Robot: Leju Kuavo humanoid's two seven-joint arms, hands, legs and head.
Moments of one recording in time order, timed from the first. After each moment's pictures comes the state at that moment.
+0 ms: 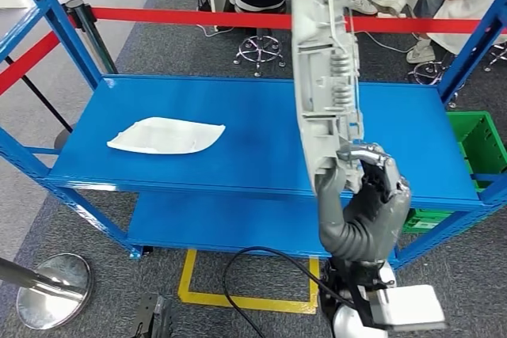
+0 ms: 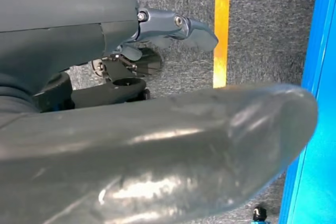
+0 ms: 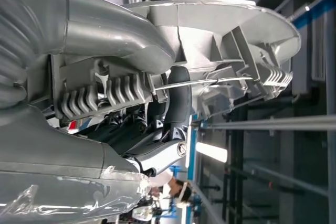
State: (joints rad) left arm -0.10 -0.29 1.14 -0.20 -0.87 -0.07 -0.56; right arm -0.07 0.14 0.53 -1.70 0.31 -0.41 -0.56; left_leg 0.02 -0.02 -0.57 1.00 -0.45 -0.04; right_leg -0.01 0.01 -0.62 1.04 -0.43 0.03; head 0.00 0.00
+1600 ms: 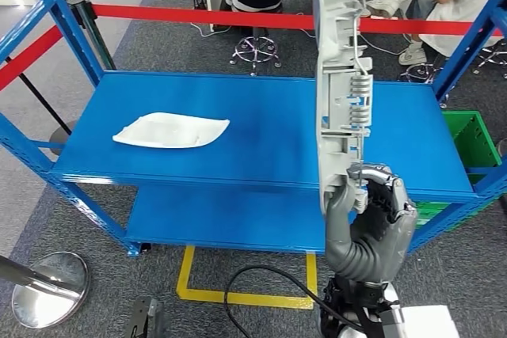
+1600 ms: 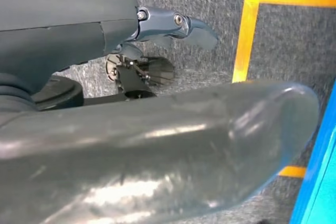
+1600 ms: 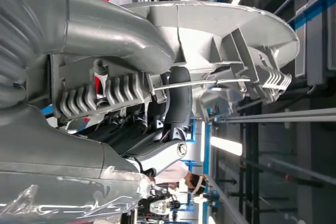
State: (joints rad) left arm -0.10 -0.30 1.19 -0.20 -0.85 -0.02 -0.49; right arm 0.03 0.13 0.54 -1.76 0.30 -0.45 -0.54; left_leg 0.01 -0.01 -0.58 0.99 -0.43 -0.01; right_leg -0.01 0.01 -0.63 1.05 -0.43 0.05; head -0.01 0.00
